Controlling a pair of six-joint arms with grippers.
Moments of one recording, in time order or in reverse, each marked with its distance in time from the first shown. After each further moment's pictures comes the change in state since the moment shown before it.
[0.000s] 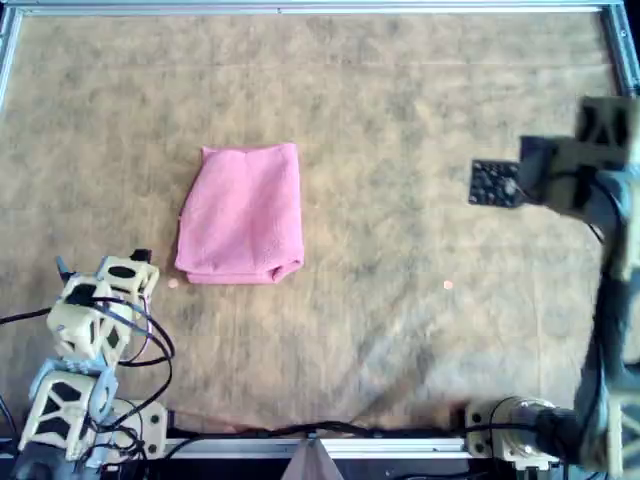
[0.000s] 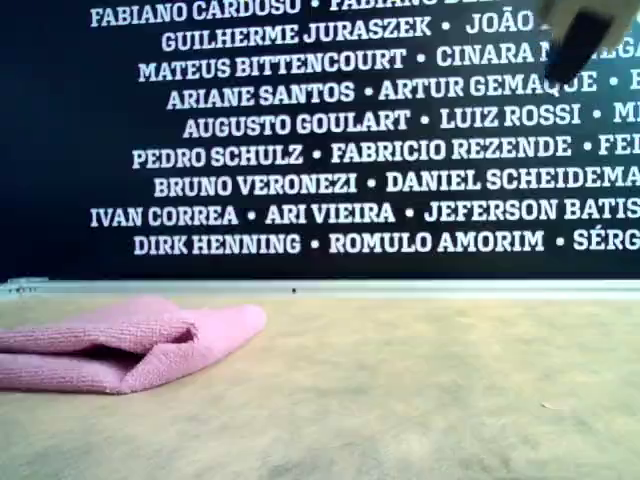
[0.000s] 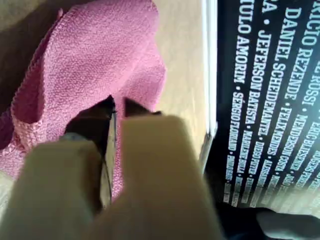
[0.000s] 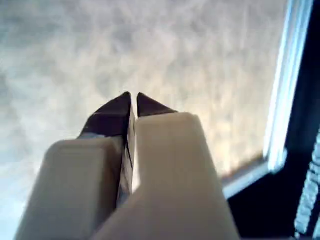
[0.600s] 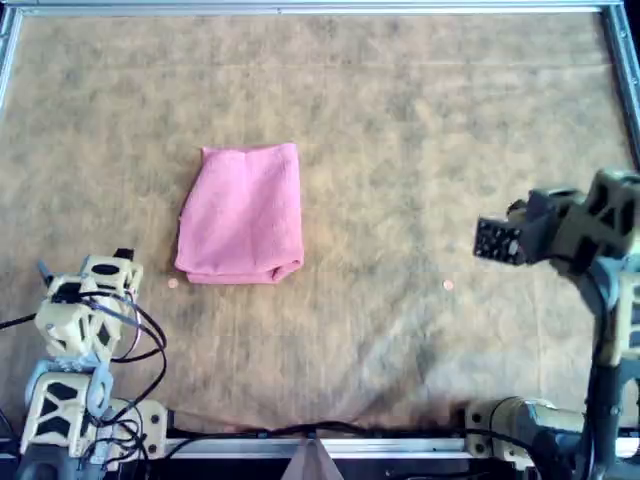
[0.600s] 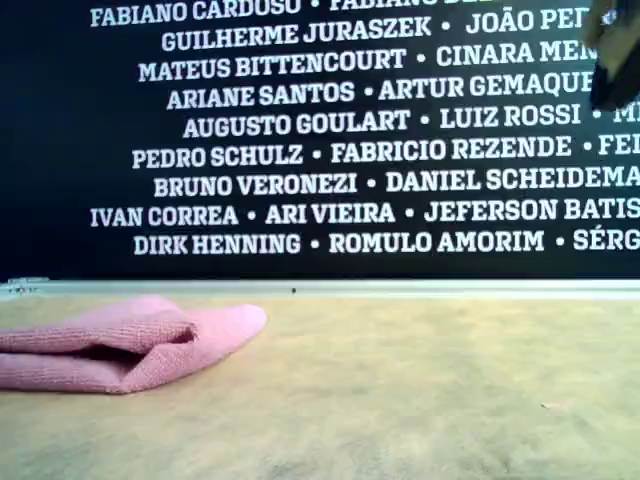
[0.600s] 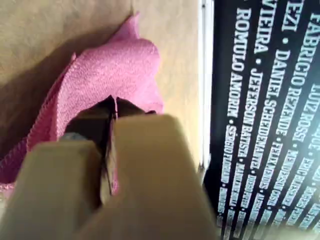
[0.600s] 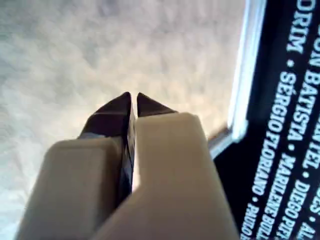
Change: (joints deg) left arm 6.9 0.0 0.0 0.0 0.3 -0.1; right arm -4.7 27.9 44.2 -27.9 0.0 -6.3
